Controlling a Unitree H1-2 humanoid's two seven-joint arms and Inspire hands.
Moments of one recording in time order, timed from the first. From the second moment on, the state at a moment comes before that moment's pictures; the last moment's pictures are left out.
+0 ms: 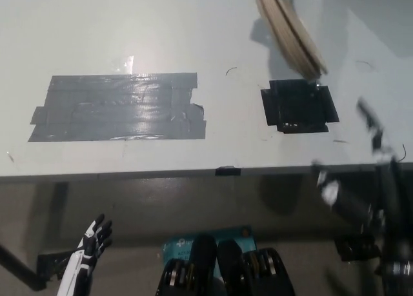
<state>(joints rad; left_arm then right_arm) 0.14 0.14 0.01 0.03 0.01 -0.19 -0.07 -0.13 -0.08 0.07 -0.44 -0.48 -0.01 -0.08</state>
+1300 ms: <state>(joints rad) 0.10 0.14 0.01 0.03 0.01 -0.19 -0.09 -0.63 -0.16 0.14 0.17 -0.75 0.08 -0.20</state>
